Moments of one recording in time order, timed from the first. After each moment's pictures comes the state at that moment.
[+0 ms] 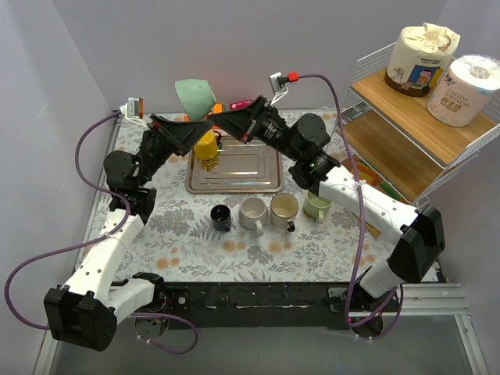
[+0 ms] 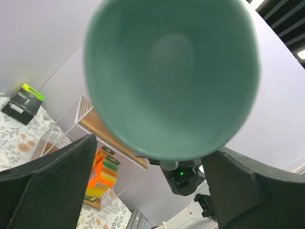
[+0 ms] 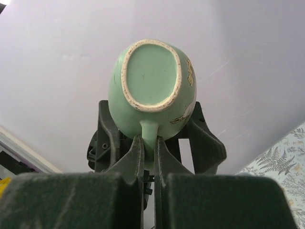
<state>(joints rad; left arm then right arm) -0.23 1.03 0.91 0.65 0.56 -1.23 0.81 1.53 1.41 0.57 -0.35 1.03</state>
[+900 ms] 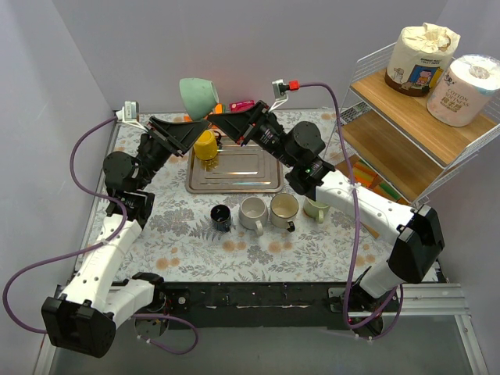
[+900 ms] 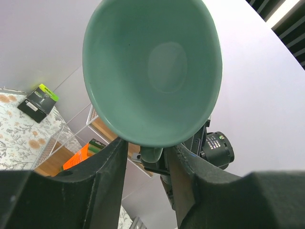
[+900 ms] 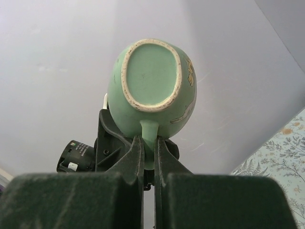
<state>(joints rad) -0.23 0.98 0.90 0.55 0.47 -1.21 0.85 1.53 1.34 0.63 -0.19 0.94</state>
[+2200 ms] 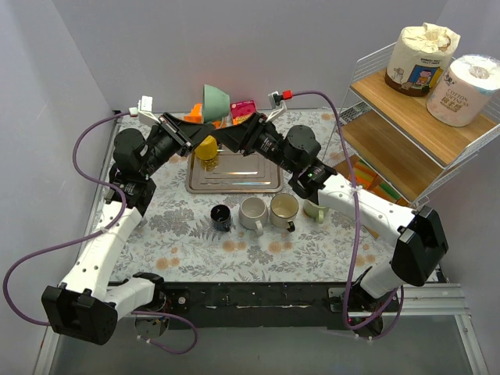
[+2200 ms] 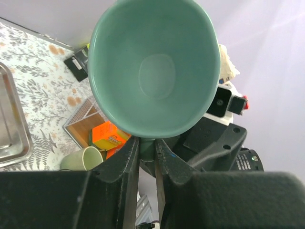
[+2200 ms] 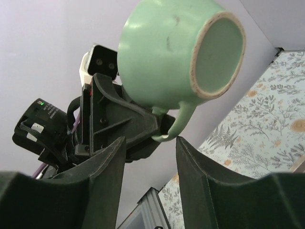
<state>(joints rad) -0.23 1.07 1.04 0.15 0.46 -1.14 0.84 1.51 1.27 0.50 -0.18 0.91</state>
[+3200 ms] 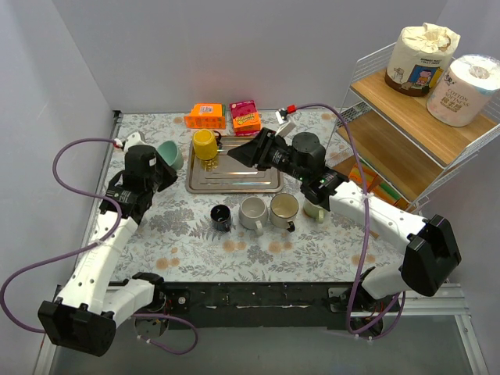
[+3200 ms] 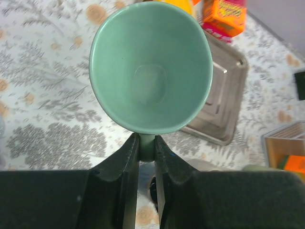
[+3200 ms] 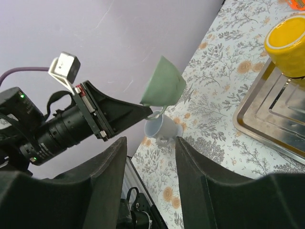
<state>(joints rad) -0.23 1.01 1.06 -0.57 -0.18 -0.67 0.77 1.41 1.11 0.29 -0.22 0.87</state>
